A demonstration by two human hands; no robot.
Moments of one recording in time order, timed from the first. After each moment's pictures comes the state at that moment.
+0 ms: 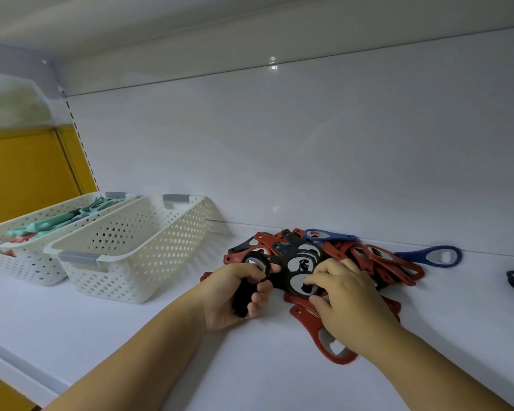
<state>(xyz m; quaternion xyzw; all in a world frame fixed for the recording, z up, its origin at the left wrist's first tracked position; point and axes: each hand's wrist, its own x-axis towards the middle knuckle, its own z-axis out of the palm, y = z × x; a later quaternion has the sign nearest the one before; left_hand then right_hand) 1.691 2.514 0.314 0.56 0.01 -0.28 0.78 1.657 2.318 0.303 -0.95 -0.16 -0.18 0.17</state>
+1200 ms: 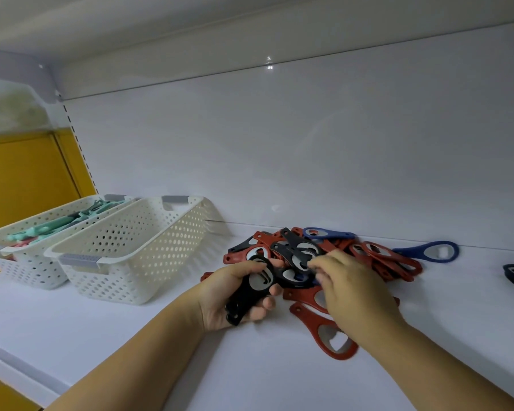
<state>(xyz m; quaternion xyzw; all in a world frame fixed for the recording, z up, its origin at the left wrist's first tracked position) 1.690 2.517 0.316 0.52 -0.02 -0.35 0.78 1.659 2.316 0.307 -0.94 -0.14 -0.25 0.21</state>
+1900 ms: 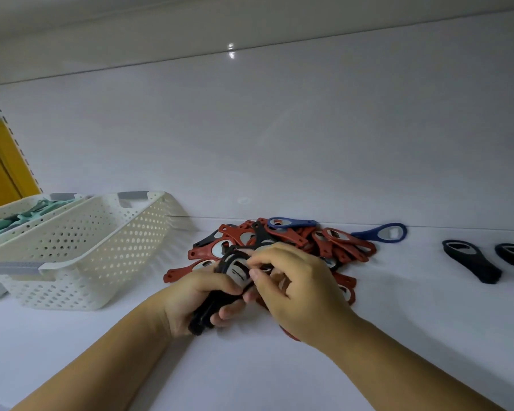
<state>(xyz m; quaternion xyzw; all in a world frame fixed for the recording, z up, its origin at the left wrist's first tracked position) 1.674 2.513 0.319 0.56 -0.22 -0.36 0.71 1.635 2.338 0.309 -0.80 -0.29 -0.30 0.44</state>
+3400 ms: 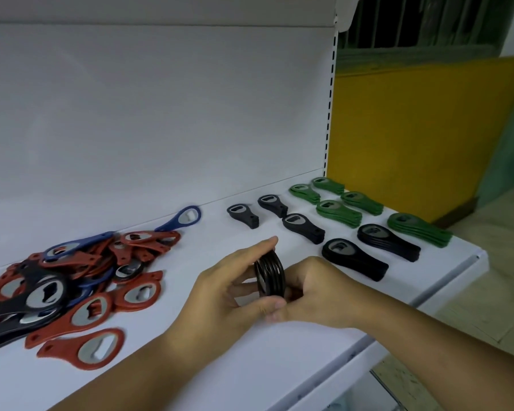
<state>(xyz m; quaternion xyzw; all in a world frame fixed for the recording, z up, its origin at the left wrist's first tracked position) 1.579 2.301 0.296 0.60 -0.56 -0.12 0.56 1.466 2.156 0.301 -0.87 0.08 -0.07 0.48</state>
